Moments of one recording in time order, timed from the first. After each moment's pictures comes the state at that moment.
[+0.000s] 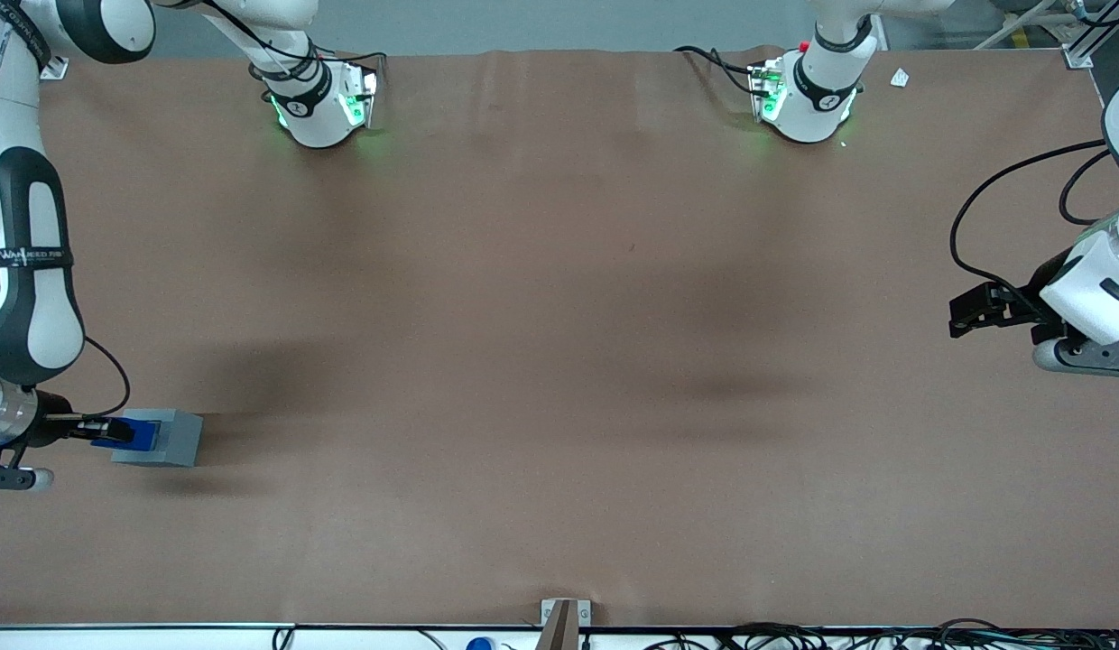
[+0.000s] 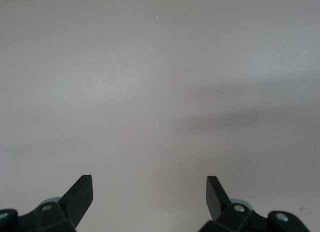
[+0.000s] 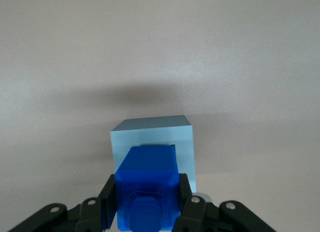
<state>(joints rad) -0.31 0.71 0.07 -1.33 -0.04 2.04 -0.16</state>
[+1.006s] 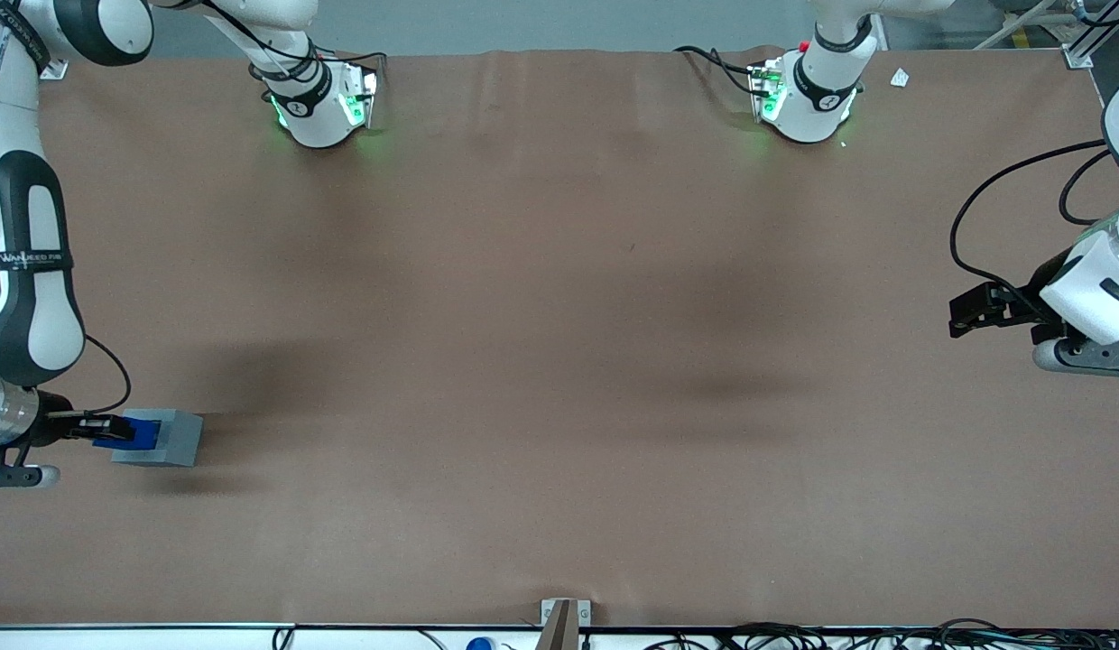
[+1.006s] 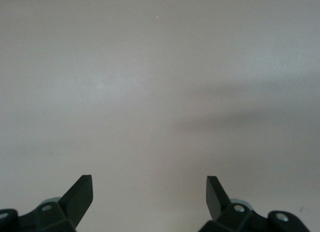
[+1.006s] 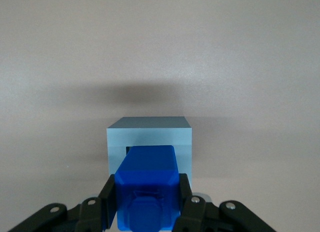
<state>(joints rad) -0.32 0.72 0.07 -1.33 -0.04 2.05 -0.25</state>
